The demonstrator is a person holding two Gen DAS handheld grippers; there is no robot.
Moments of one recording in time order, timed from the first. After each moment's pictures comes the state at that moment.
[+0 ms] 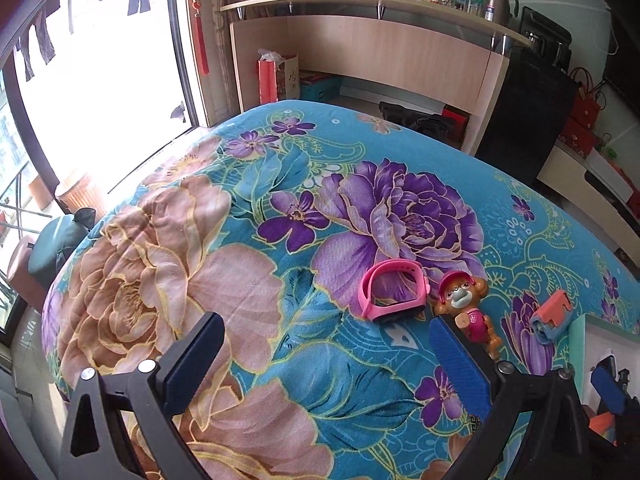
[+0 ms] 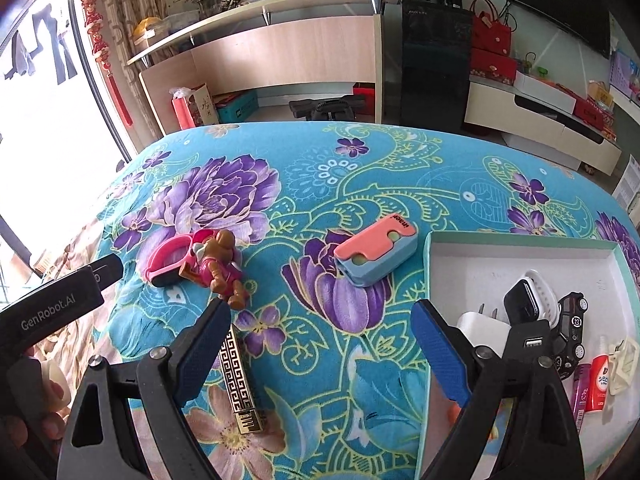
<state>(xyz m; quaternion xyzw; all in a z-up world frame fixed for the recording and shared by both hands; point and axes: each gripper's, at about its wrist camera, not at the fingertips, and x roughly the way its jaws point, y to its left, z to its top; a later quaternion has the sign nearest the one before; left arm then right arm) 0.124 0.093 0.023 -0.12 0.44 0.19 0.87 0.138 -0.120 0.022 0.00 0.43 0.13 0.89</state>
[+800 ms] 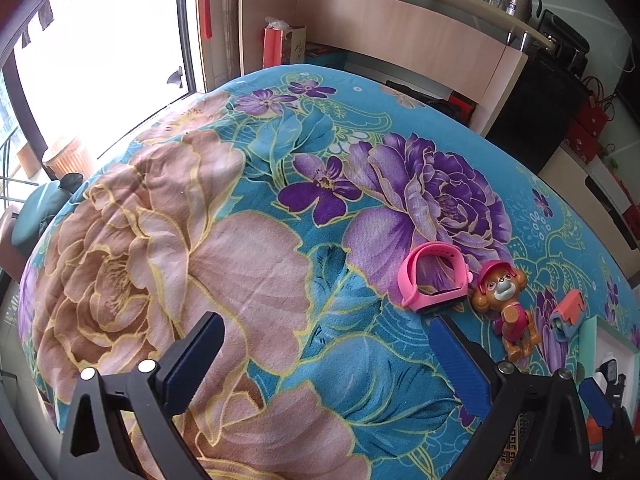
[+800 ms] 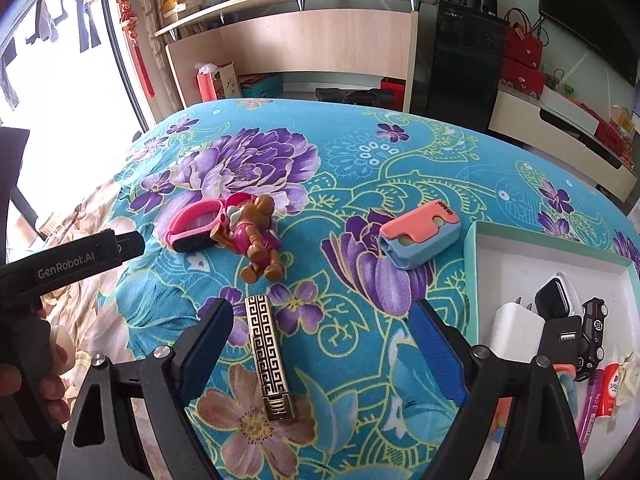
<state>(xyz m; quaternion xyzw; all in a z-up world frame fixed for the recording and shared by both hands) 0.123 0.131 -0.007 -0.17 0.47 0.18 0.85 0.124 -0.089 0.008 -0.04 0.44 0.16 0.88</state>
